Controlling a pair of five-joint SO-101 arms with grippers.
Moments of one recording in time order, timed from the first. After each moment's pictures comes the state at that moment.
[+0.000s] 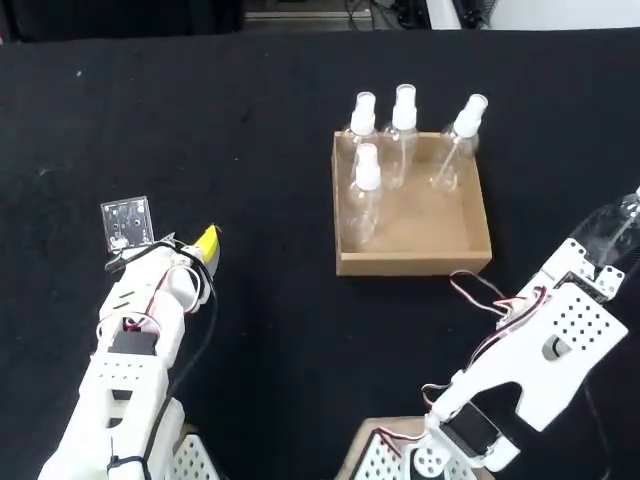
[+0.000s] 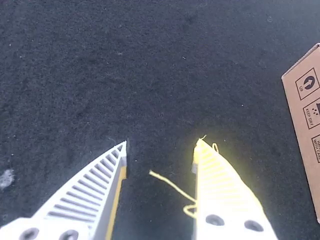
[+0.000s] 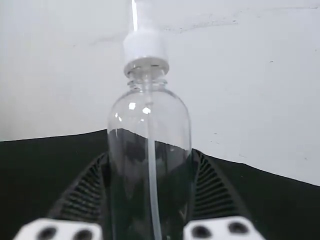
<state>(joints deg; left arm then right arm) -2.8 -56.2 88.5 5.7 11.5 46.9 68.2 24.0 -99.1 5.8</state>
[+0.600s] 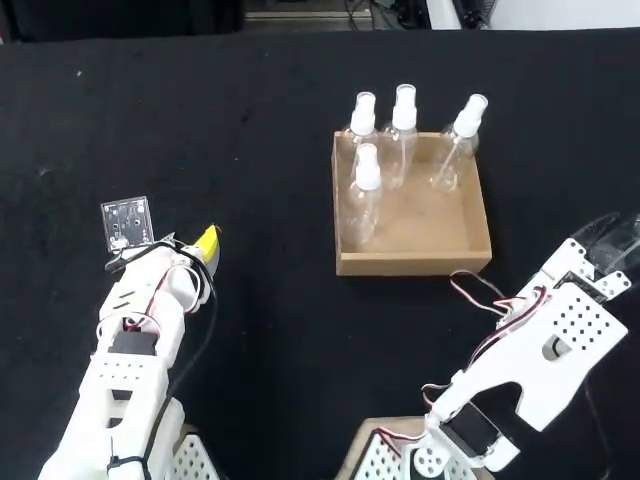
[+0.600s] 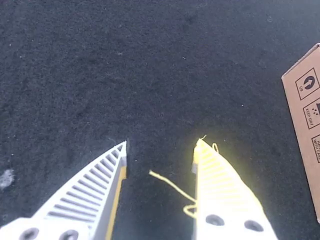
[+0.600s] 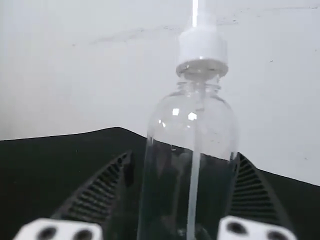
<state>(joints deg) -2.8 -56.2 88.5 5.7 11.5 46.9 68.2 24.0 -99.1 5.8</state>
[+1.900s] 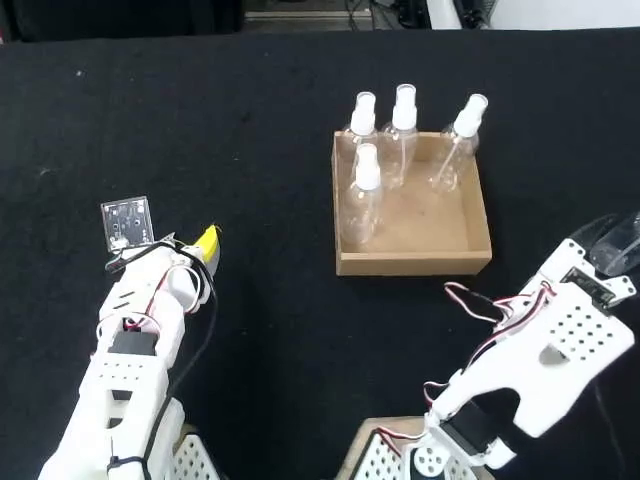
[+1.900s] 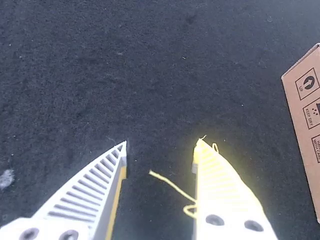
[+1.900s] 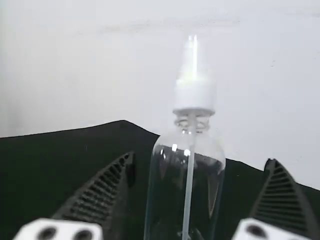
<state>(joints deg) -2.7 -56.2 88.5 5.7 11.5 46.2 46.6 48.6 -99.0 6.2</state>
